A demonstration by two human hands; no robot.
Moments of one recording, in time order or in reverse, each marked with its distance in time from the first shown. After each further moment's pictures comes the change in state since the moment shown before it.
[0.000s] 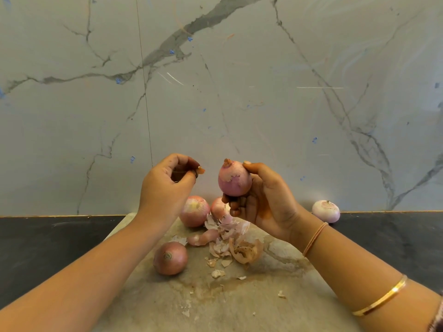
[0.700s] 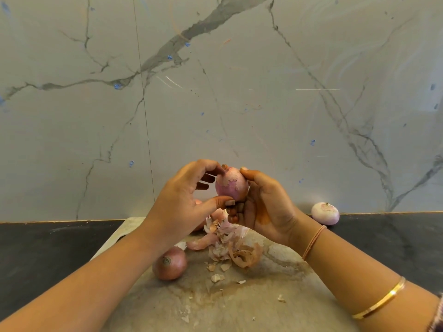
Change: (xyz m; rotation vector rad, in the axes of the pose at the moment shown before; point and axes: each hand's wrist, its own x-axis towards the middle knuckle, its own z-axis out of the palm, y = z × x) left_hand -0.007 -0.001 0.004 0.182 -0.306 0.408; right_hand -0.001 0.003 0.002 0.039 -0.041 0.003
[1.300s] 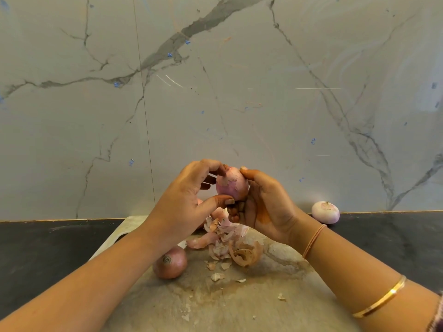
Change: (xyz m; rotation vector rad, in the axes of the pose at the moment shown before) left_hand -0.003 -0.007 0.002 0.019 -0.072 0.014; right_hand 0.001 0.001 0.000 -0.009 -0.007 -0.009
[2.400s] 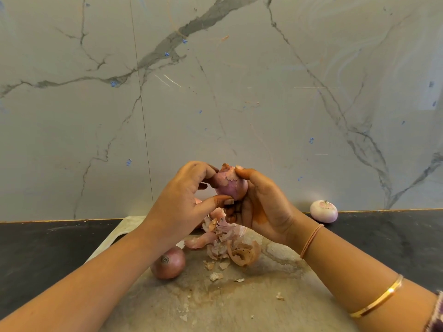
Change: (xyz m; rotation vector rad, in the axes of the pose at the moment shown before) left_hand 0.002 0.006 0.001 0.054 0.037 -0.043; right_hand 0.001 0.002 0.000 -0.075 -0.022 0.006
